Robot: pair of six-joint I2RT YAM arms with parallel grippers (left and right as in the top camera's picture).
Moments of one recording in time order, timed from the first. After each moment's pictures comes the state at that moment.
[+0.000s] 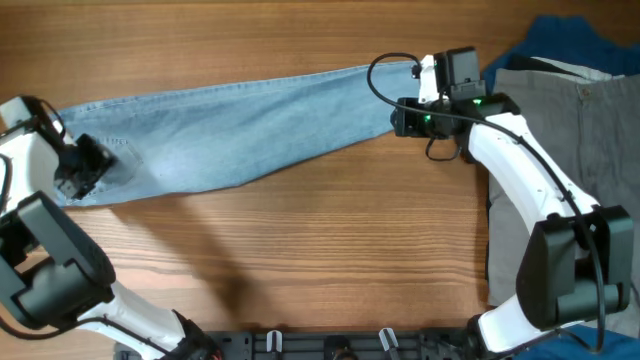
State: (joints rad) left arm 0.57 1.89 1.32 -0.81 0.07 -0.28; right arm 0.18 1.74 1.24 -0.57 -0.21 0.20
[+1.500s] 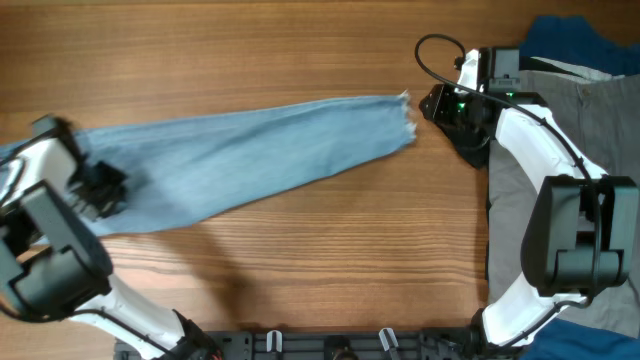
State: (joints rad) left arm 0.58 1.94 1.22 -0.85 -0.02 -0.49; right arm -0.01 1.88 1.24 -0.39 -0.34 0.29
